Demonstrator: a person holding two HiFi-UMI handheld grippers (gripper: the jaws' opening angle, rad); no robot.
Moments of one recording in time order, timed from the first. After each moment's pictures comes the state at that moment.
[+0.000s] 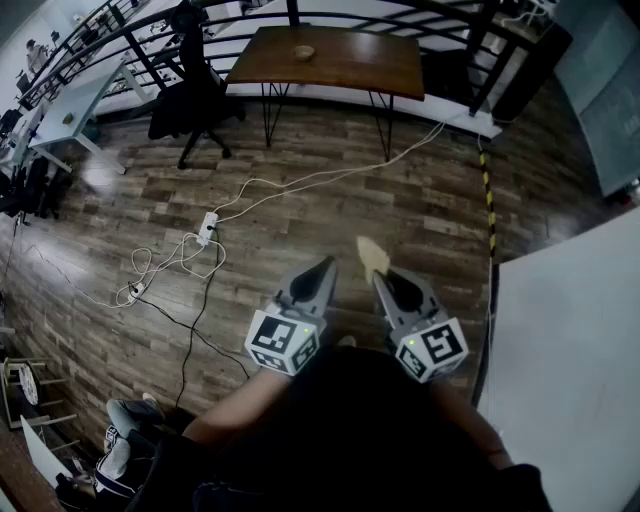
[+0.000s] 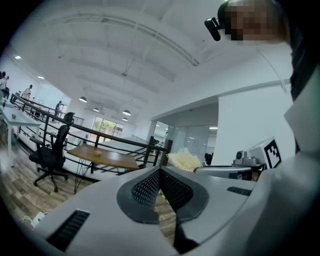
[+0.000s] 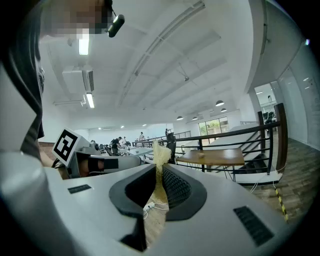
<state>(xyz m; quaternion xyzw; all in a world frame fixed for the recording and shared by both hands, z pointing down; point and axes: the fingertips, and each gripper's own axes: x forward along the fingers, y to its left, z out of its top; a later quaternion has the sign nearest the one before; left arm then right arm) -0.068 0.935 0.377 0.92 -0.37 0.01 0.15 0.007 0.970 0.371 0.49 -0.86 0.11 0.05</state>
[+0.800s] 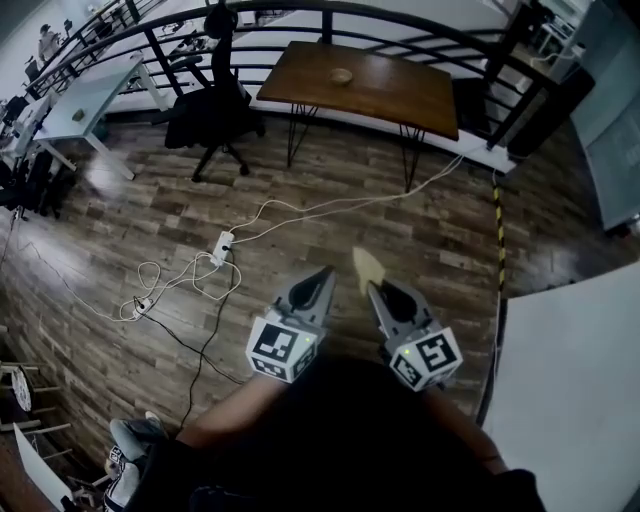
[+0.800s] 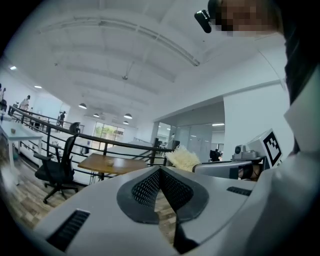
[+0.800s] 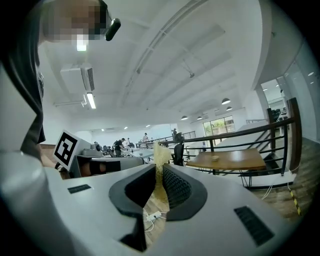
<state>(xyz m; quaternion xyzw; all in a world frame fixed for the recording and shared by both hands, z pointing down) -0.219 0.815 0.370 0.92 -0.38 0.02 0.12 -0.149 0.848 0.364 0.47 -0.88 0.11 0.04</state>
